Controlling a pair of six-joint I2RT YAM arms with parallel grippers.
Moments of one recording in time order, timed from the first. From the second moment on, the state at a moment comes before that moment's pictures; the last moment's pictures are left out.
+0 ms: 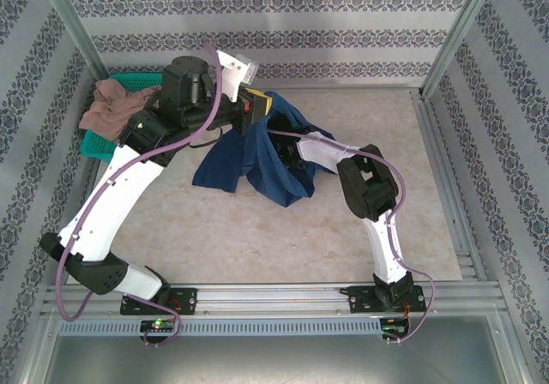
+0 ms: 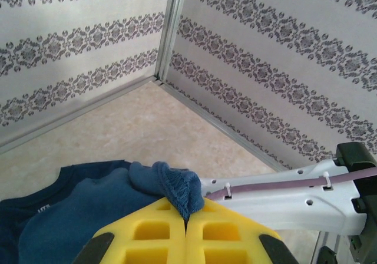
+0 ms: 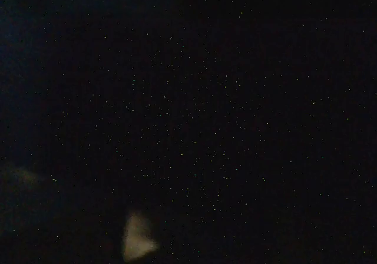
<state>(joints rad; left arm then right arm) -0.56 1.46 1.86 -0.72 0.35 -0.14 0.55 2.23 1.67 -0.63 0.05 0.29</state>
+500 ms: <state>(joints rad) -0.53 1.35 1.68 -0.71 0.17 -0.15 0.56 2.12 1.51 -0.54 -0.02 0.22</state>
